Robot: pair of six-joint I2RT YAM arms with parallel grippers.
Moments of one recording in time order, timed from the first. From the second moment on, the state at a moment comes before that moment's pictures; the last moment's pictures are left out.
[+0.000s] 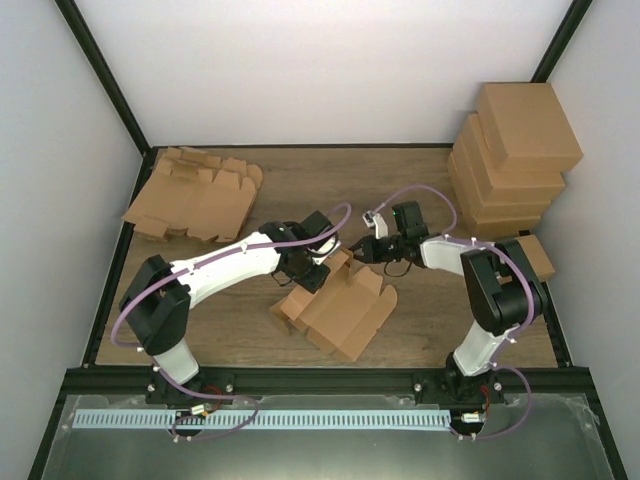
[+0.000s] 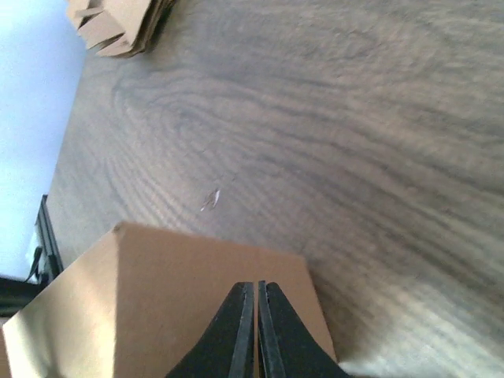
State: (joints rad) left arm -0.86 1.70 1.28 -0.86 0.05 -0.18; right arm 0.32 1.72 0.85 0.00 -0.76 0.30
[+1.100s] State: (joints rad) left arm -0.86 1.69 1.27 -0.90 0.20 -0.11; right arm 0.32 1.42 0.35 0.60 -0.79 0.35
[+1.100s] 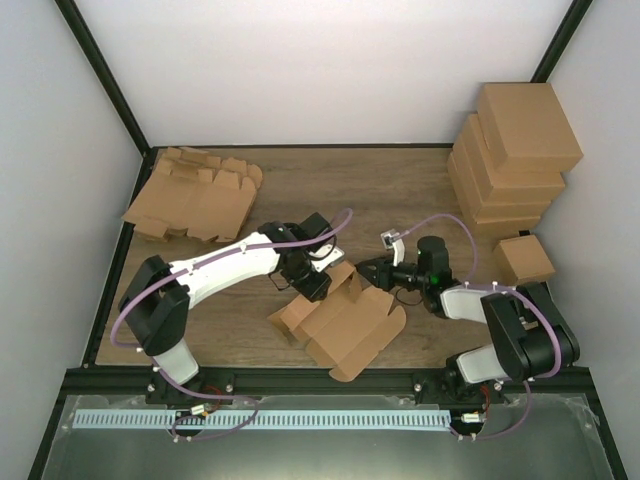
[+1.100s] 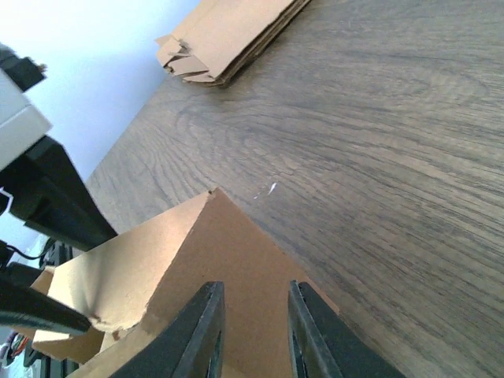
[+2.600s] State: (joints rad) left arm -0.84 1.70 1.32 -0.97 0.19 -0.09; right arm 0.39 1.51 0.35 0.69 -0.81 0.43
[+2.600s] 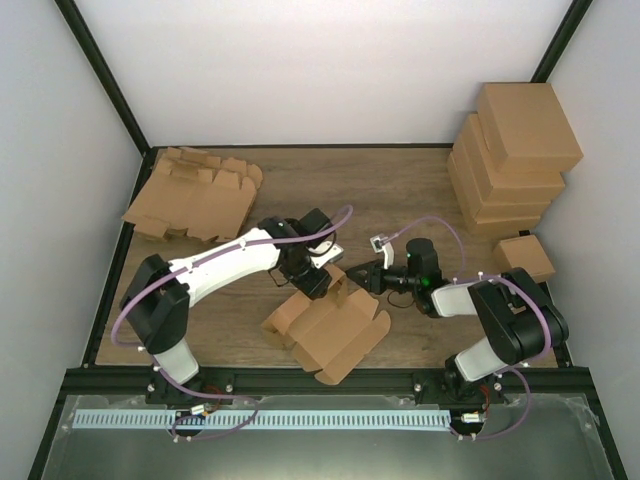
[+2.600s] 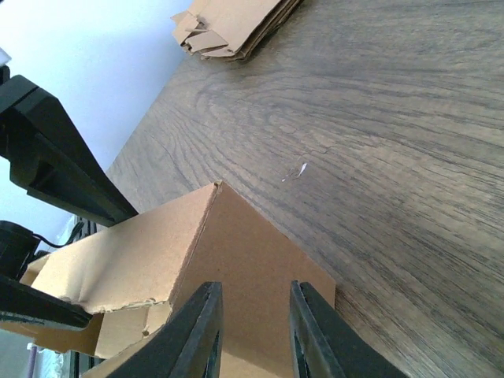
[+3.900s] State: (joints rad) left arm -0.83 1.72 1.33 -0.94 0.17 -0.08; right arm 0.44 1.50 0.37 0.69 -0.81 0.36
